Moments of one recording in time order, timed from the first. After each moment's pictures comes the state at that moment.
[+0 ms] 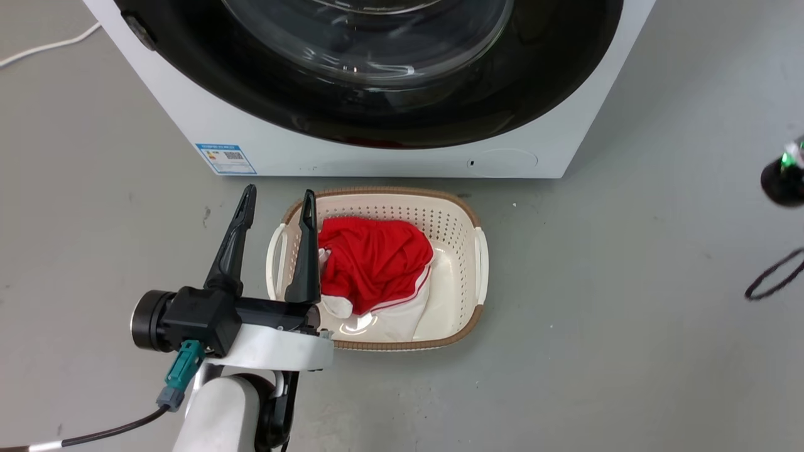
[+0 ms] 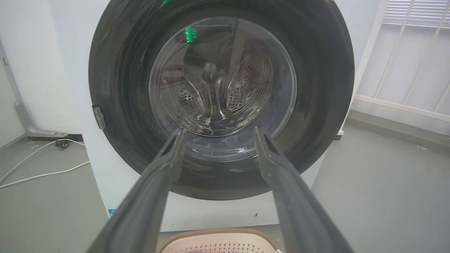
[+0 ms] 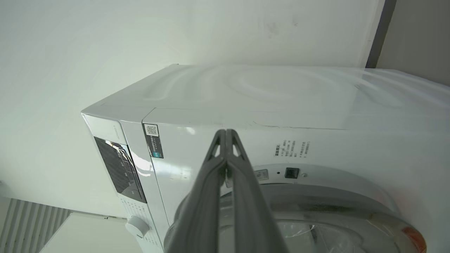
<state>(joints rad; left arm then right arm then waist) -0.20 0.05 -0.15 -0.03 -0.15 -0.01 -0.26 -0.74 -0.25 -0.16 0.53 1.74 0.13 -0.02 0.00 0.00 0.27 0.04</state>
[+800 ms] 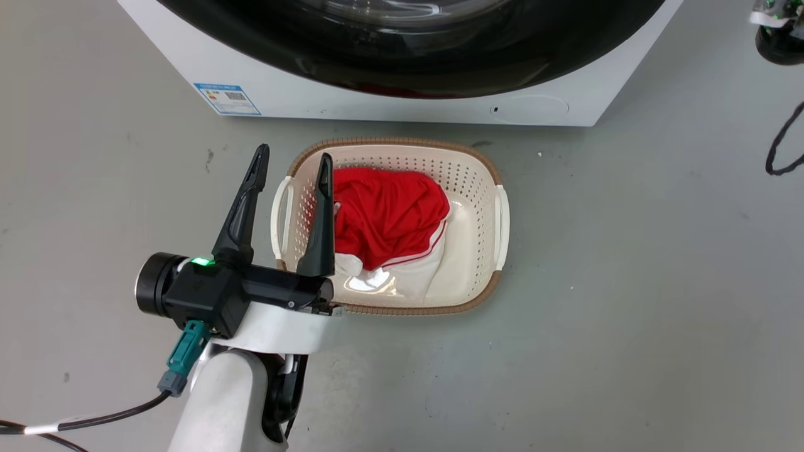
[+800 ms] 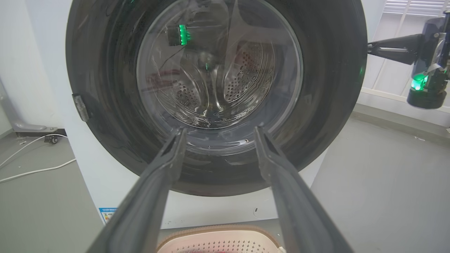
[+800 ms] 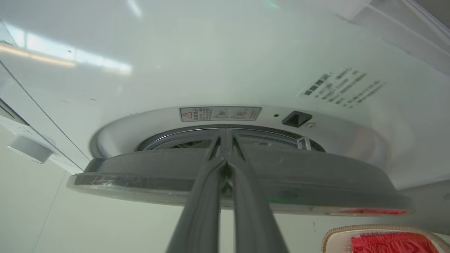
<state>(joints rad) -0.27 0.05 -0.18 -0.07 -0.14 -0.03 -0.26 -1.30 -0.29 0.20 0.98 1.57 0.13 0.30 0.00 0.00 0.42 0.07</state>
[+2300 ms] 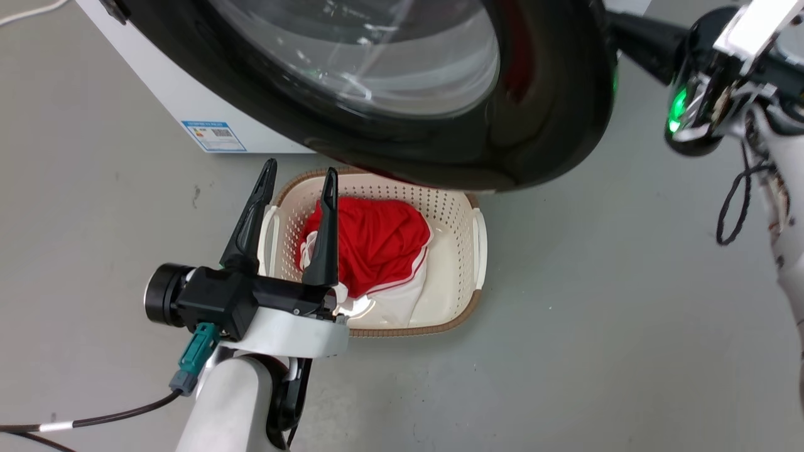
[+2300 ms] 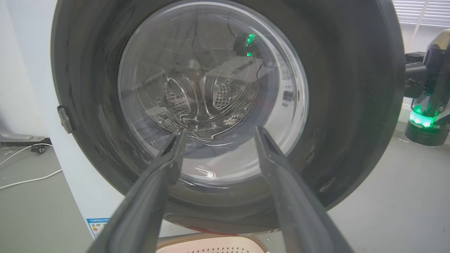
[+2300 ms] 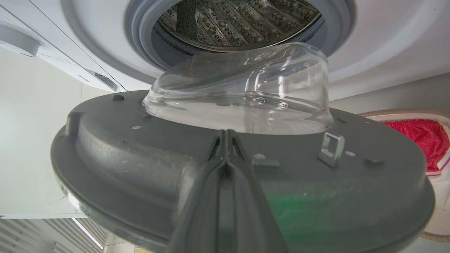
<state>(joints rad) -0.26 0.05 -0.19 -0.03 -0.14 -0.03 -0.26 -1.15 -0.26 0.24 0.90 1.66 0.13 0.75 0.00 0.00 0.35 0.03</state>
